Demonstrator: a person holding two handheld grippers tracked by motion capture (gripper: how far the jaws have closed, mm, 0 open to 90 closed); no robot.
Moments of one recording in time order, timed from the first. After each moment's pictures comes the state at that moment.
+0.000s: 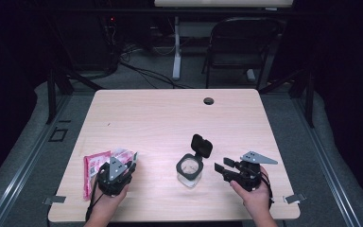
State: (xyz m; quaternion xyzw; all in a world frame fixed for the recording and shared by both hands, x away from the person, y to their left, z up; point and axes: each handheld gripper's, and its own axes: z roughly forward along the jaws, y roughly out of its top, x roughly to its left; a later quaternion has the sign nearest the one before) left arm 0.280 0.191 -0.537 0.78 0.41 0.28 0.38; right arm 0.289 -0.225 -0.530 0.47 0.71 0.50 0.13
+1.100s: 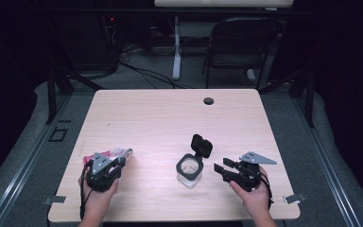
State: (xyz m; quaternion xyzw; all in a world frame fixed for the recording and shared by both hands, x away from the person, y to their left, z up) left arm 0.290 0.222 -0.536 0.73 0.48 0.26 0.41; right arm 0.289 -0.223 -0.532 0.47 0.72 0.50 0.13
